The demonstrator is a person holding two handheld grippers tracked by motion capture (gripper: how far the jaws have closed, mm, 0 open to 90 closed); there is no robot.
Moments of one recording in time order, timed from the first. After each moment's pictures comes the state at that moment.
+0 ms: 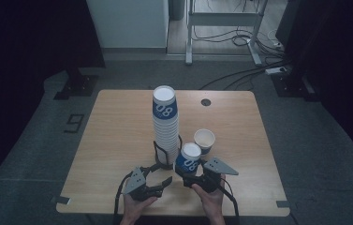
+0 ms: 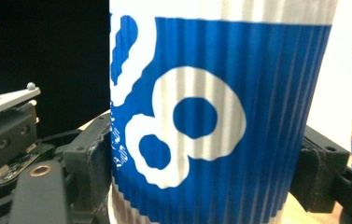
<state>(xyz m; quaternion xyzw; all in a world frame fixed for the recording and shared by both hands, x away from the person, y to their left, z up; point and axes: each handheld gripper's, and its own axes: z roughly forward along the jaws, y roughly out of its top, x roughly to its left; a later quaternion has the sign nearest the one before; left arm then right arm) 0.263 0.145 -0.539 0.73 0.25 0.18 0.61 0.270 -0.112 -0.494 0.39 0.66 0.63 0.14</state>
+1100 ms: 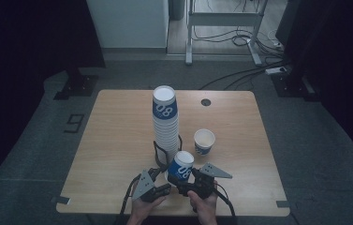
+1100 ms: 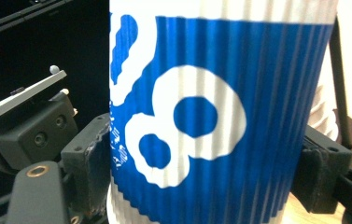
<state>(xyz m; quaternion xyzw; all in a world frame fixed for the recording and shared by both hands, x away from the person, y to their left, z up) 0.259 0.118 -0.541 0.70 0.22 0.23 0.64 0.262 -0.096 -0.516 0.40 0.64 0.66 0.04</state>
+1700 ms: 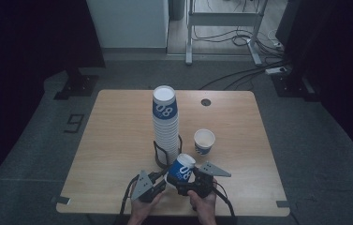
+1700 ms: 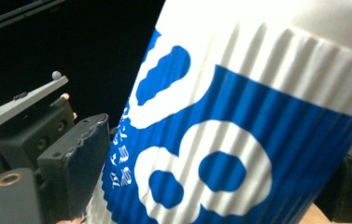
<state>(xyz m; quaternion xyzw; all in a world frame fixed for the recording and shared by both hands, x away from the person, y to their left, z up) 0.258 0.123 -0.545 0.70 0.24 0.23 0.63 0.267 -0.095 -0.516 0.39 0.64 0.66 0.04</state>
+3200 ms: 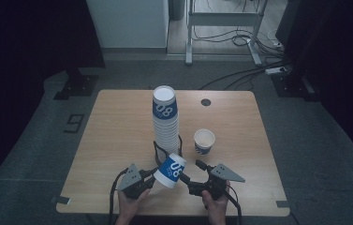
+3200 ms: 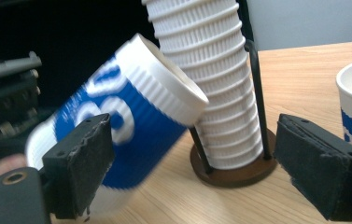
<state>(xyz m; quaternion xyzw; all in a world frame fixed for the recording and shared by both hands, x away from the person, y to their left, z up) 0.265 0.162 -0.516 0.75 0.25 0.17 0.59 0.257 -0.128 -0.508 0.39 0.64 0.64 0.13</state>
